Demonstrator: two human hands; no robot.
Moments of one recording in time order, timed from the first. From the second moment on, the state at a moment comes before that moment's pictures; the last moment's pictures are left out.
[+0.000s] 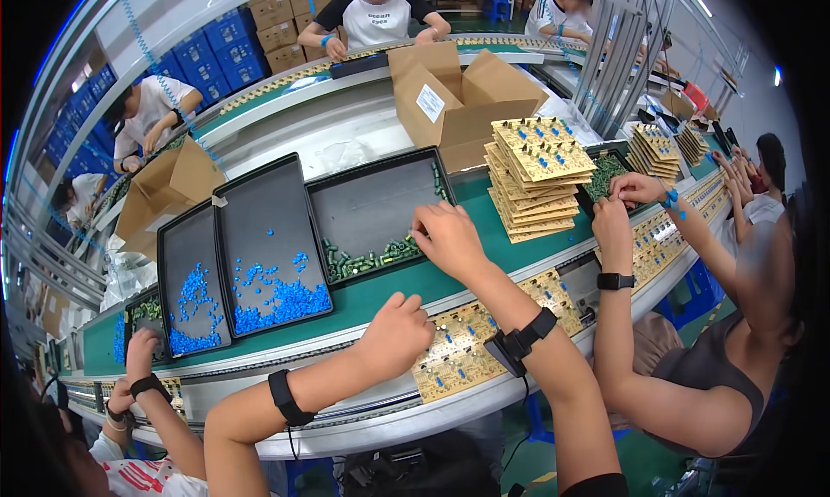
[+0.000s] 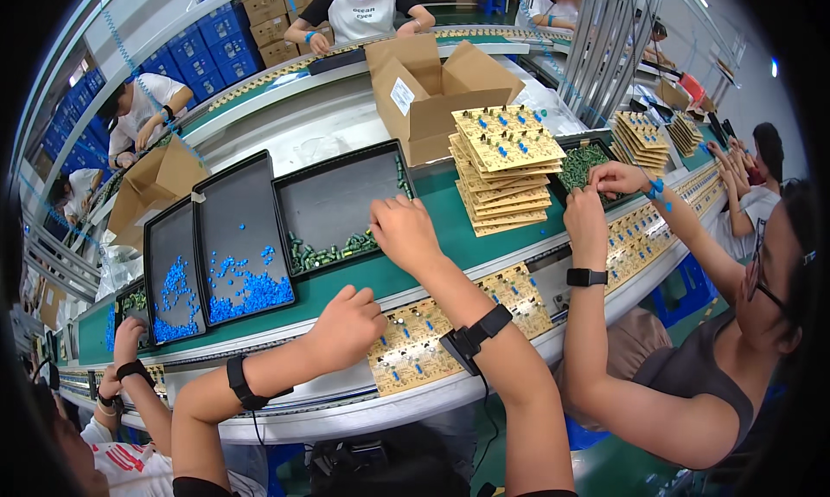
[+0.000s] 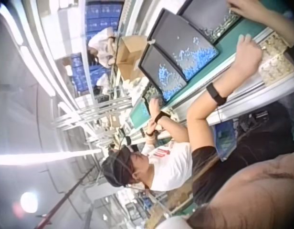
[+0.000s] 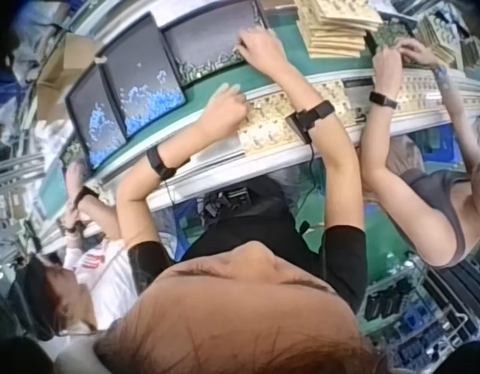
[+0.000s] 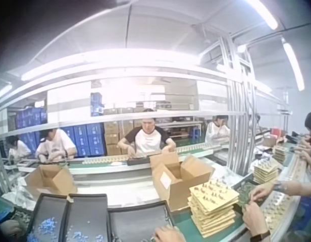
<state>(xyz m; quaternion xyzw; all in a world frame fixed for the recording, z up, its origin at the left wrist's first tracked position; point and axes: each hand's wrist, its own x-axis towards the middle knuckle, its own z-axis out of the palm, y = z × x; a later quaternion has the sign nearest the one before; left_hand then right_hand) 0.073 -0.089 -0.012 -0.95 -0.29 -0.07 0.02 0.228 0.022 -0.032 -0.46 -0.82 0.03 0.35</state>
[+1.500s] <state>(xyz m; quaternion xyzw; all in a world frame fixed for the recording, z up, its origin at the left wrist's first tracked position) 0.031 0.021 -0.023 -0.84 -0.49 -0.17 -0.16 0.269 -0.106 -0.023 -0.44 -0.37 0.67 0.47</state>
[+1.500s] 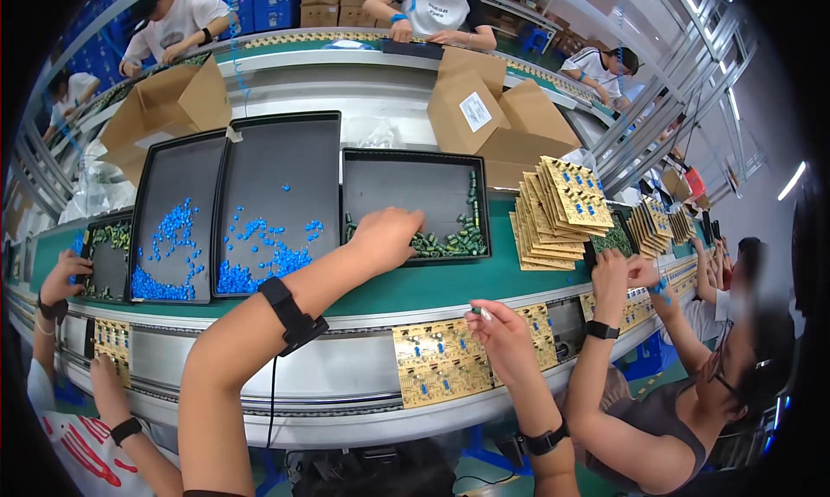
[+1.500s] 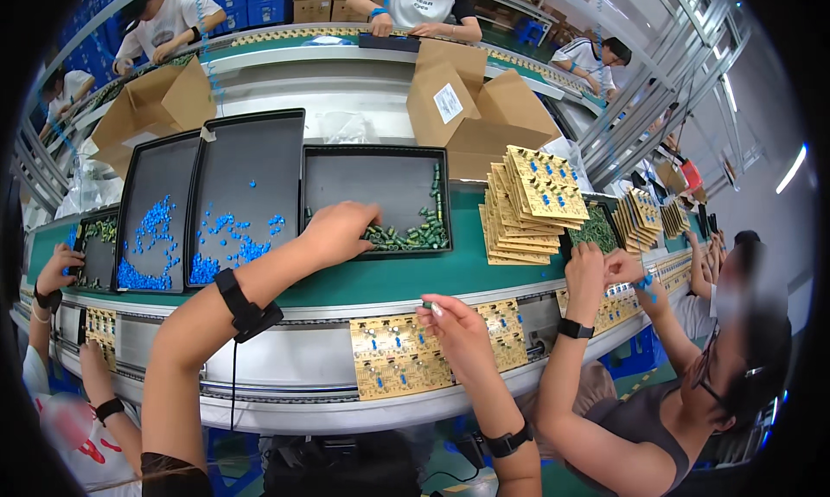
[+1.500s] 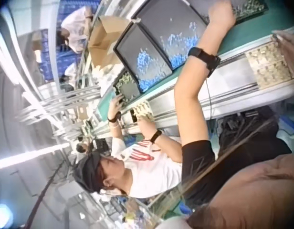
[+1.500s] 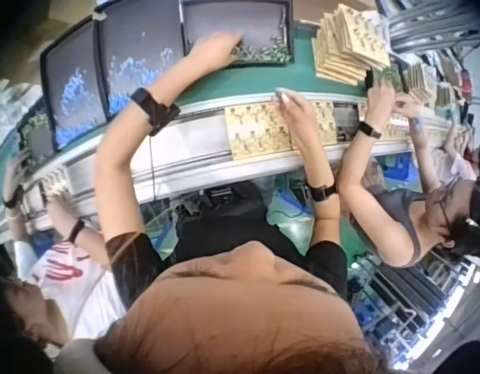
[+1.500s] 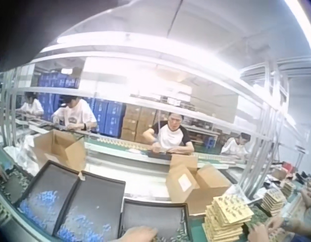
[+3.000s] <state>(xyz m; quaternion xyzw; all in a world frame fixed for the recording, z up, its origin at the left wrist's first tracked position) 0.005 0.003 -0.017 -0.79 -0.46 -0.30 -0.28 0.265 -0.145 -0.027 -0.44 -0.83 0.25 0.22</state>
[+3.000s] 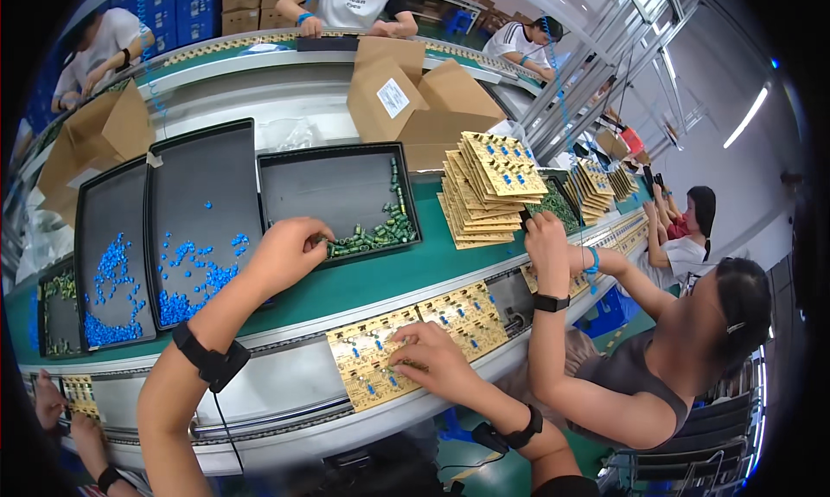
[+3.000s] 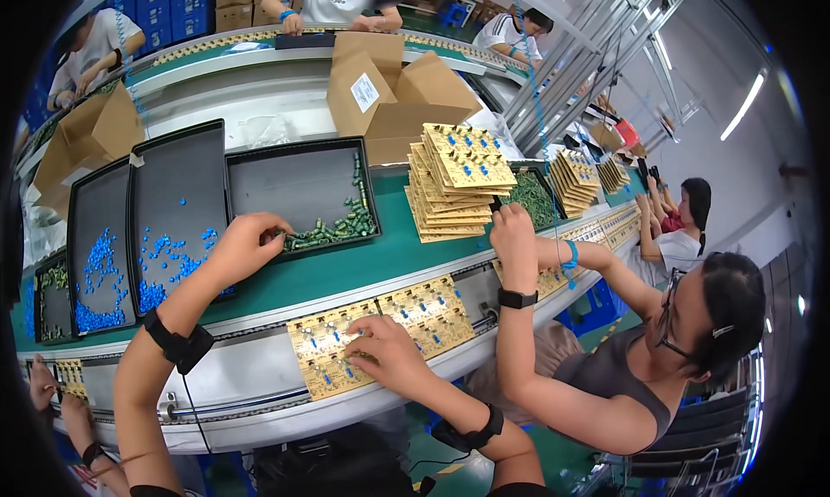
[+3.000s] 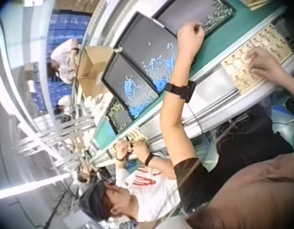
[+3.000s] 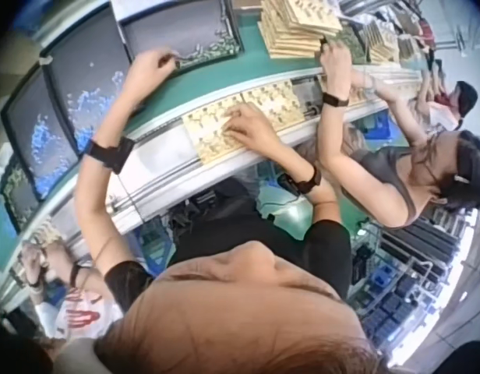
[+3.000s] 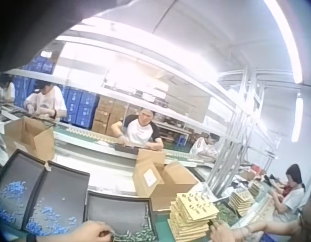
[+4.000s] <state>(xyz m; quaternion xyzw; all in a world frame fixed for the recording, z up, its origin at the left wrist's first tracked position) -0.001 -0.087 0.015 -0.53 -0.40 -0.28 -0.69 0.209 0.018 -0.021 -0.55 -0.82 -0.01 0.14</state>
